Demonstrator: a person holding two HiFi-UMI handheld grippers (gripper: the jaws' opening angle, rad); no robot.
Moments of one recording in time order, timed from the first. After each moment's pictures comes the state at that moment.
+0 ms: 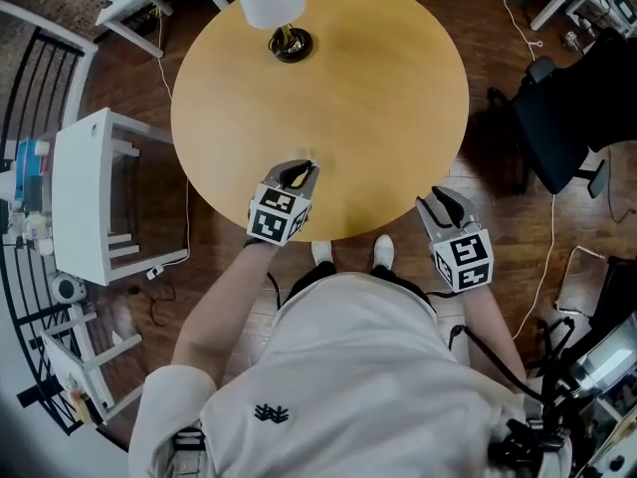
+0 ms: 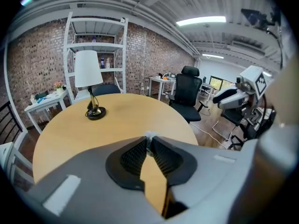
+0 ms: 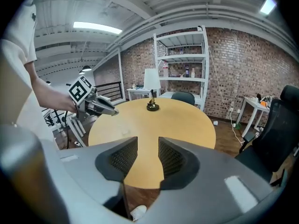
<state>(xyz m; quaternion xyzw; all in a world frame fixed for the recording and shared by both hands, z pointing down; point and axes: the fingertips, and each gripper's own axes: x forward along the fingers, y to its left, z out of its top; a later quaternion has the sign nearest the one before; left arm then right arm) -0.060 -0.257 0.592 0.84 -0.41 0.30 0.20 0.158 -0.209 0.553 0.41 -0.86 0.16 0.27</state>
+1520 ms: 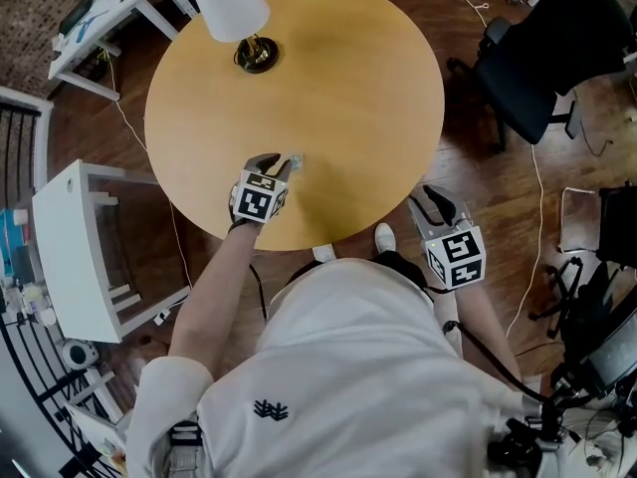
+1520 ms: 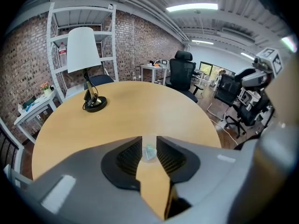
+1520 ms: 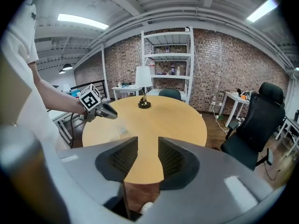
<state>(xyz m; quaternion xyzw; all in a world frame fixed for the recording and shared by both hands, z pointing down) -0.129 -0.300 0.665 0.84 -0.34 0.38 0.17 0.120 -0.171 0.554 0.51 -0.80 0.18 0.27</state>
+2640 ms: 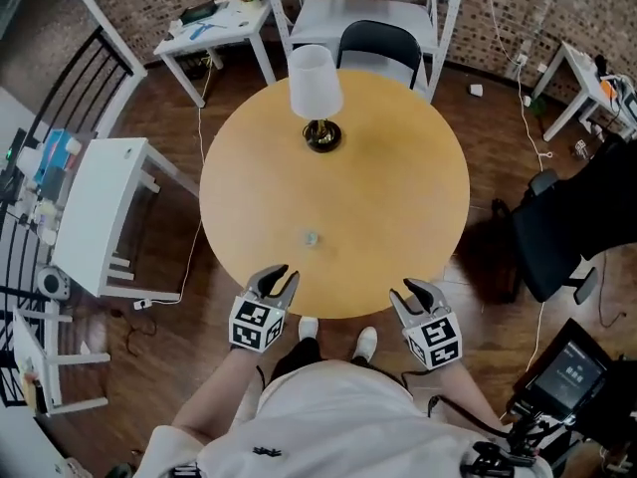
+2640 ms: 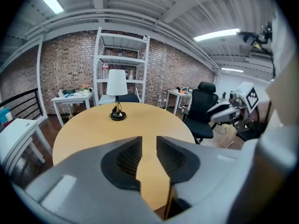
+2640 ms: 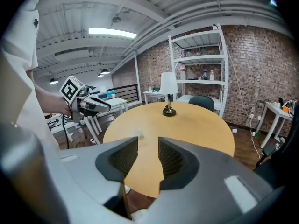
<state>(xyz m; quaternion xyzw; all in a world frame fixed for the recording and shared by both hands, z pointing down) -0.085 -0.187 0.537 0.79 -0.53 0.21 0.21 0.138 -0.207 0.542 0.31 -0.91 0.14 0.25</state>
